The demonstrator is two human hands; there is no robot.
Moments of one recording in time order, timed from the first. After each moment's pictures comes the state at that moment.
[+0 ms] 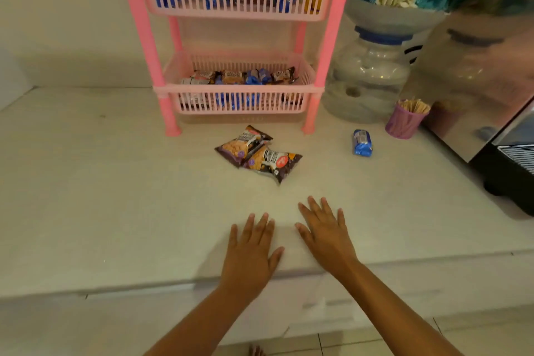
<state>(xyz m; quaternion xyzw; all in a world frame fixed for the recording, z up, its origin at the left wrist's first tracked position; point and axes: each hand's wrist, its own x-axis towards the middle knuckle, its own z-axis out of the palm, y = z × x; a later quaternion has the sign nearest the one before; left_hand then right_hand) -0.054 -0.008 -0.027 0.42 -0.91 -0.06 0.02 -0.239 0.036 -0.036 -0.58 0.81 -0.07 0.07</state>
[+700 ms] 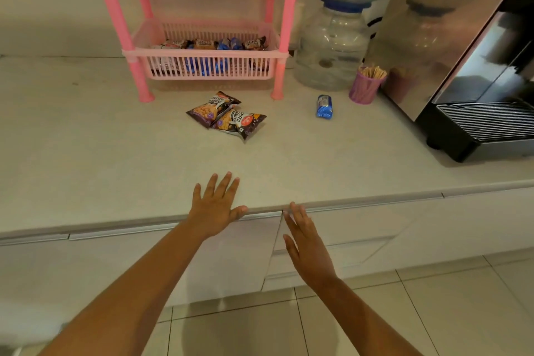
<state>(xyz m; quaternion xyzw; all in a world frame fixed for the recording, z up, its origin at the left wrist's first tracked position) -0.049 -0.001 -0.036 0.41 -0.91 -0.07 -0.08 -0.216 0.177 -0.089 -0.61 0.75 -0.24 0.08</state>
